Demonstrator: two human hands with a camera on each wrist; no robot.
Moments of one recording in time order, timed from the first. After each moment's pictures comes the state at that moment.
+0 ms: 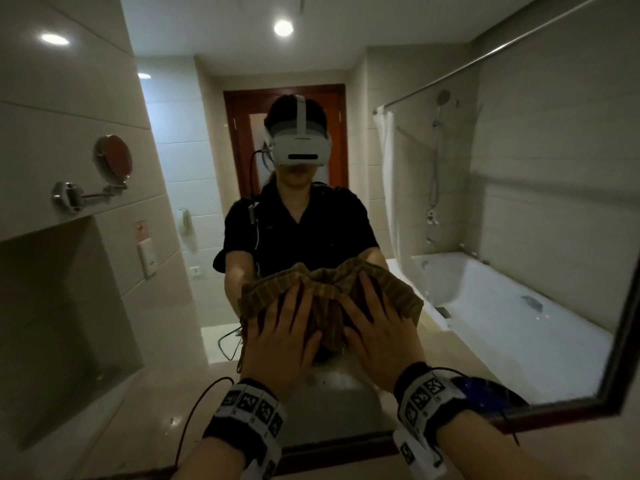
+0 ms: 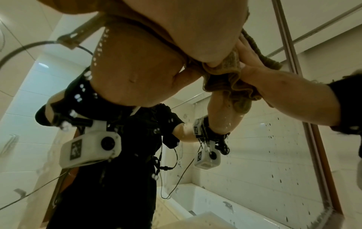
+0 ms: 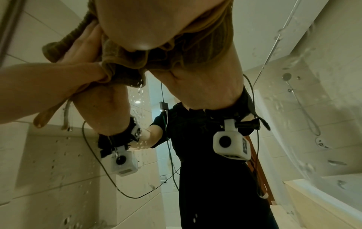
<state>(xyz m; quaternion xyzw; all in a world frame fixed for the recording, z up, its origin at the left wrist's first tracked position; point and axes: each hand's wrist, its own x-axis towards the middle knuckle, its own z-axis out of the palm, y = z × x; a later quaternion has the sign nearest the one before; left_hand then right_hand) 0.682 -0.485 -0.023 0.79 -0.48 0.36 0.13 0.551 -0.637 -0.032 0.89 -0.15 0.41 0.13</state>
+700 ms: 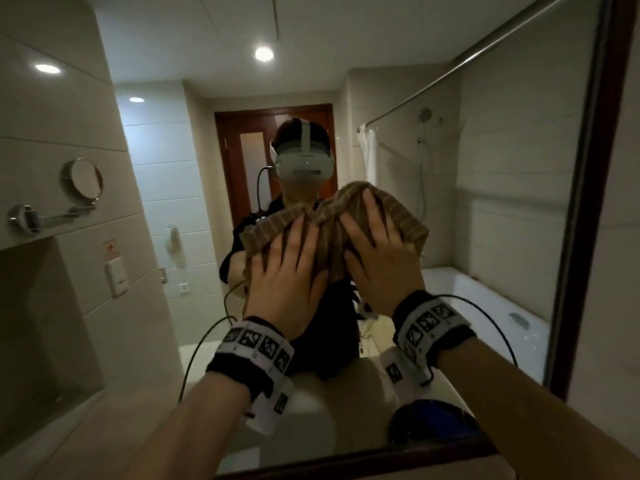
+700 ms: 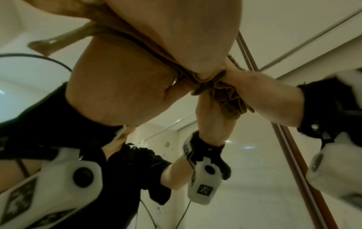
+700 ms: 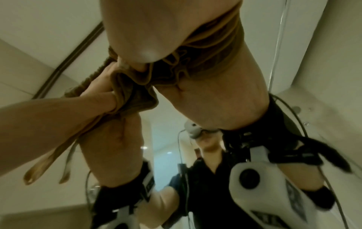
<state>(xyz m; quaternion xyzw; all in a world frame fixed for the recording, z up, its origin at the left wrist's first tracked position) 0.577 -0.627 0.080 0.77 -0.47 0.41 0.16 0.464 -0.772 0.086 0.85 -0.15 0.49 0.11</state>
